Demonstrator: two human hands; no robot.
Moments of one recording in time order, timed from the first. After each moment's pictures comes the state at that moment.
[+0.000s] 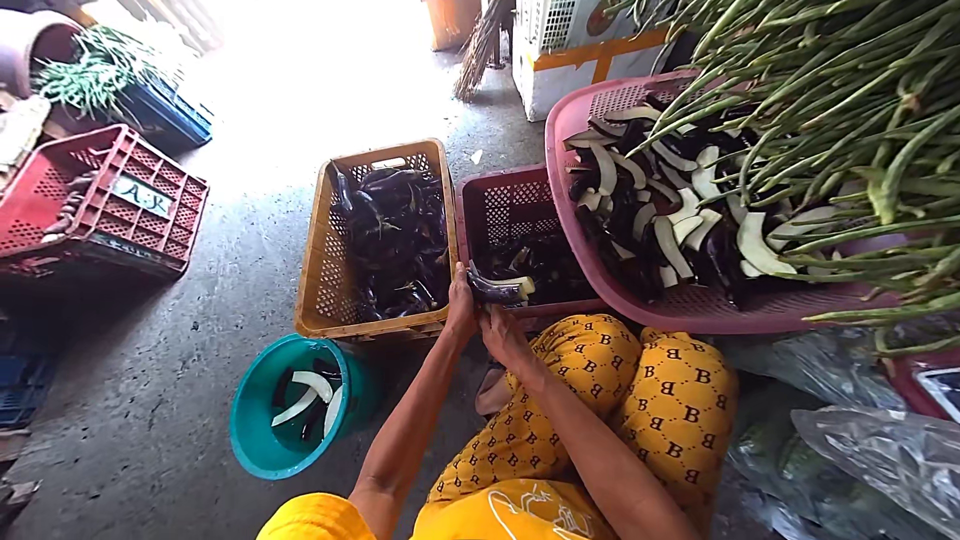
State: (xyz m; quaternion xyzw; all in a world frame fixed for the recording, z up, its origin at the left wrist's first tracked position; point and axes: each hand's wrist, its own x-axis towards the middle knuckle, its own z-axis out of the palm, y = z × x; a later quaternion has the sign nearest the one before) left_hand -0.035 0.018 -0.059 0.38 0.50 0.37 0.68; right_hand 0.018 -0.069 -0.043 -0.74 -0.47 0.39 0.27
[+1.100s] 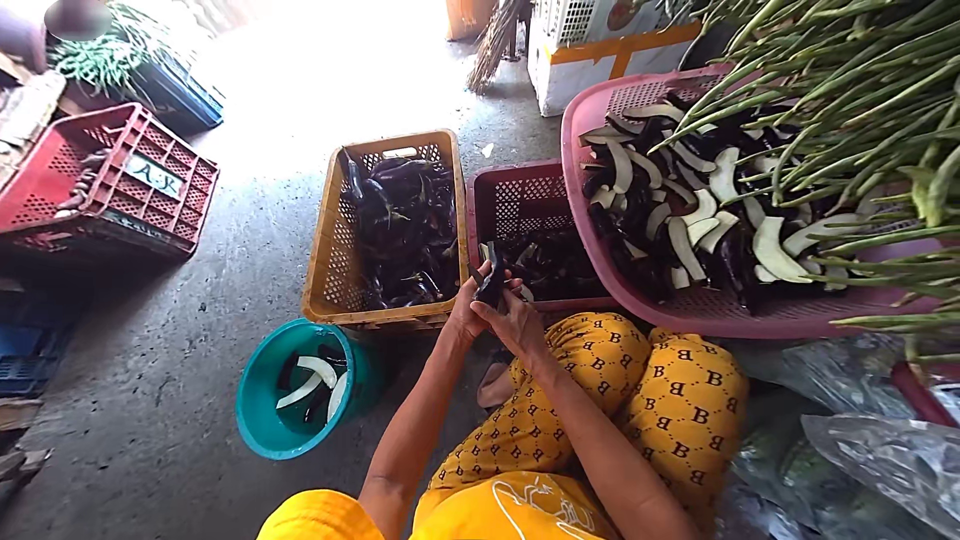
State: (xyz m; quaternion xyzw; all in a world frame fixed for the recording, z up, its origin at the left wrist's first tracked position) left_hand -0.054 0.011 -0.061 0.23 0.33 0.31 0.86; right_hand 0.031 -0.073 -0.041 -0.76 -0.43 0.37 0.30
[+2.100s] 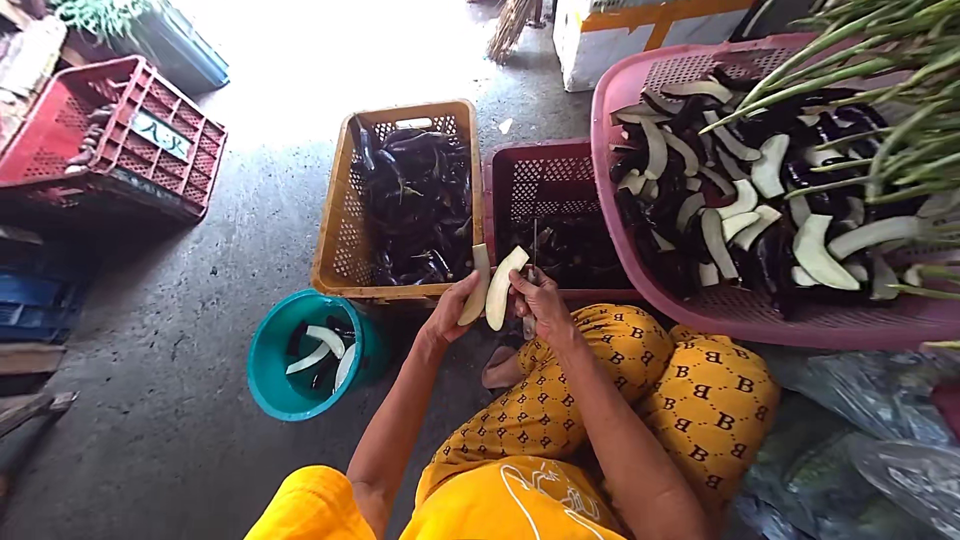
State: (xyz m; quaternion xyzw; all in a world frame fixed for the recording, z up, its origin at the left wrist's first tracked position) left_hand -0.121 0.003 -0.073 0.38 0.34 0.25 0.82; right_hand 0.037 -0.061 -0.054 -0.57 -0.16 0.56 0.58
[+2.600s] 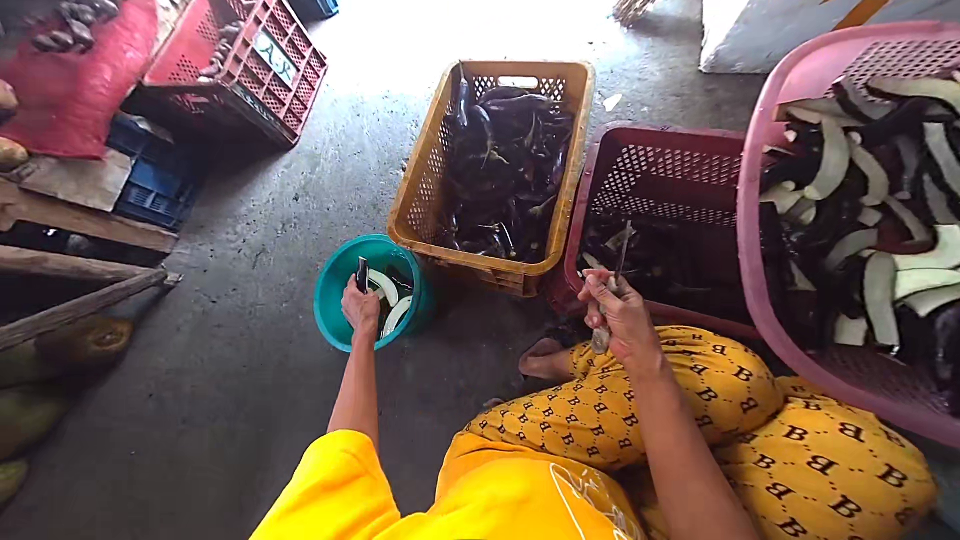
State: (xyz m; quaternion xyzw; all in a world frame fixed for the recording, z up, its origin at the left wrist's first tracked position) left_hand -0.395 0.028 -0.140 0.45 0.86 0.15 0.19; right_hand 0.026 -0.070 -0.045 -0.59 -0.22 0.57 0.53
